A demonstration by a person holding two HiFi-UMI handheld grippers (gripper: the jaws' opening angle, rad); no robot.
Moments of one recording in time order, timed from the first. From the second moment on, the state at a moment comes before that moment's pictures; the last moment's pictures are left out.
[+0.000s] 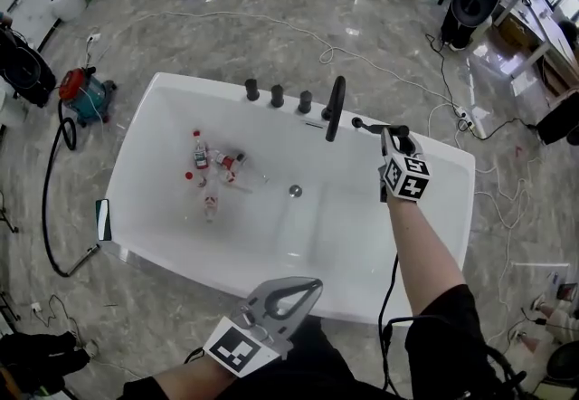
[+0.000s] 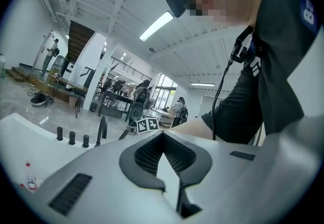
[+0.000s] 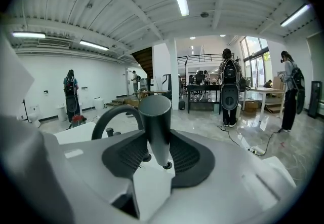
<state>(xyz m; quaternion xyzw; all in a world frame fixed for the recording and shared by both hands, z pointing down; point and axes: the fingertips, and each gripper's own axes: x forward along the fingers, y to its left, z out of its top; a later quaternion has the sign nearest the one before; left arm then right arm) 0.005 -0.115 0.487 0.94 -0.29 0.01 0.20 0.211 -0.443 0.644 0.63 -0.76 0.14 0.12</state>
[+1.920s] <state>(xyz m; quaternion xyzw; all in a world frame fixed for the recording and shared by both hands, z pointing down) 0.033 -0.020 0.370 0.97 -0.23 0.01 0.13 0.134 -0.061 0.432 0.57 -0.82 0.08 0.06</state>
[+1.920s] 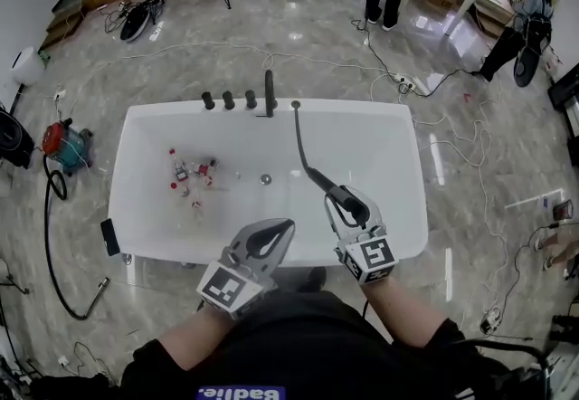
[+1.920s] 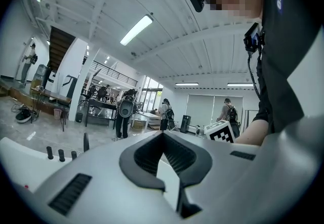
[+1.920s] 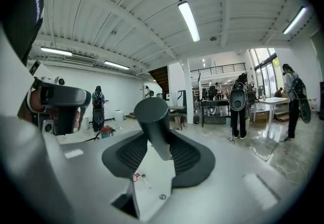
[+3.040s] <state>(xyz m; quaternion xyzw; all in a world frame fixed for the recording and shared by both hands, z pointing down) 0.058 -0.005 0.381 0.97 -0.20 0.03 0.14 0.099 -0.003 0.406 0.52 -0.85 0.07 0.06</state>
